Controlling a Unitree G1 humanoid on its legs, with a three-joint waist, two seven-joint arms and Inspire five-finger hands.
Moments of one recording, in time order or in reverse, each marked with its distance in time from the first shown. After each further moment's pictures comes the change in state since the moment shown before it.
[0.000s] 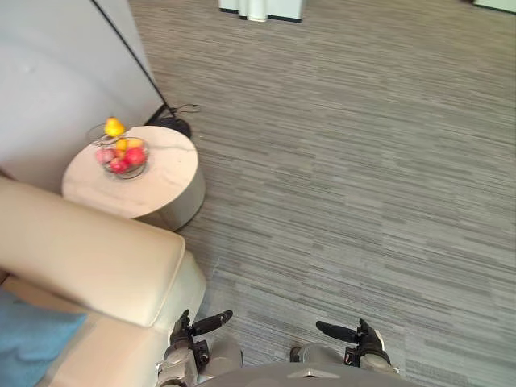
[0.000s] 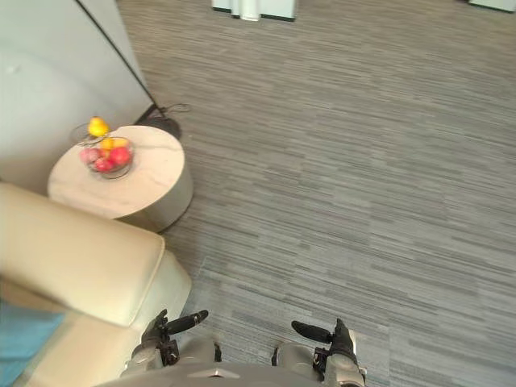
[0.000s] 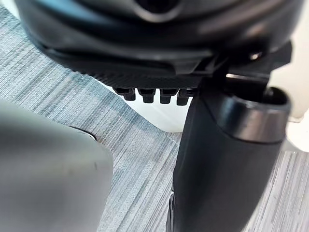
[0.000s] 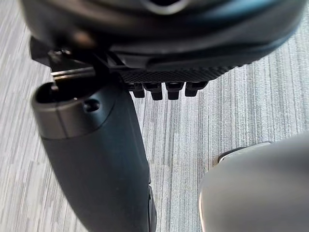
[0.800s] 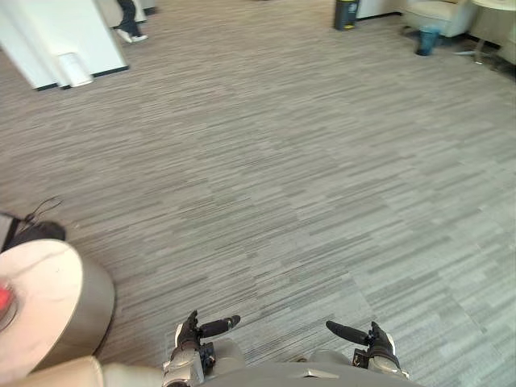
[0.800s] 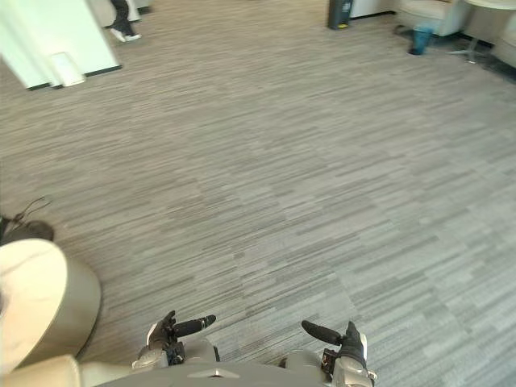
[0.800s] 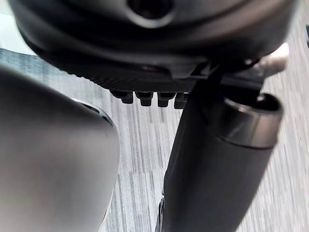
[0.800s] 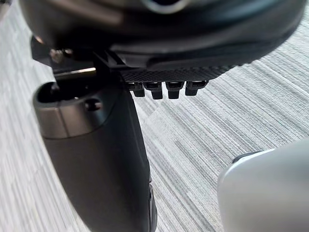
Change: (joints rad) left arm 0.030 -0.046 -0.045 -0.096 -0.008 0.008 -0.002; right arm 0.010 -0.037 -0.026 -0.026 0.073 -0.005 -0.020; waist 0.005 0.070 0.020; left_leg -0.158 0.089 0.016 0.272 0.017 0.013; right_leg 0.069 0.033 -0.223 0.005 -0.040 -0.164
